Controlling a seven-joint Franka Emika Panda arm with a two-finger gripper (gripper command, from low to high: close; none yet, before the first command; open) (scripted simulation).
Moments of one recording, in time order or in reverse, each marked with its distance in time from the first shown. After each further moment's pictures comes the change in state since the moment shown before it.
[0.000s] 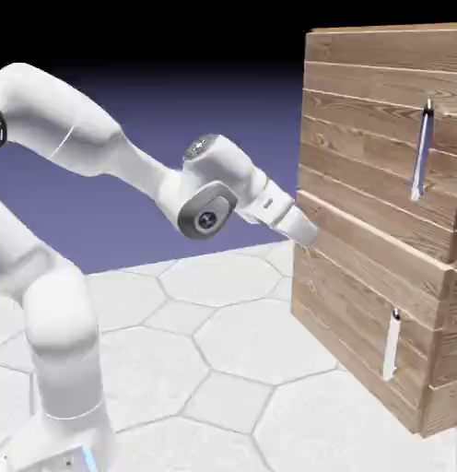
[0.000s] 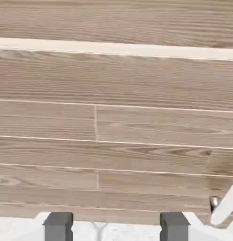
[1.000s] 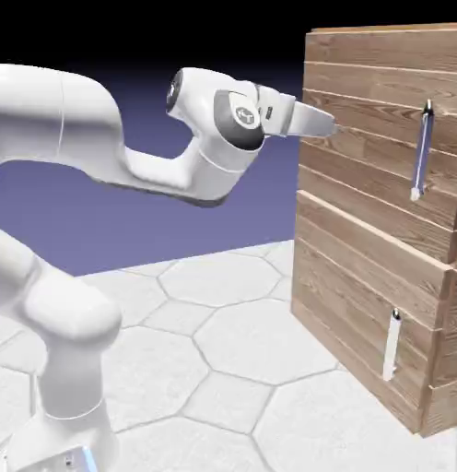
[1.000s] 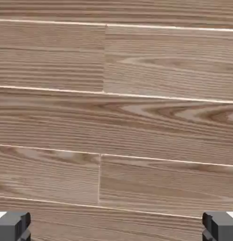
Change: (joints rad) arm 0.510 -0.160 -0.570 0.366 -1.305 0.015 0.935
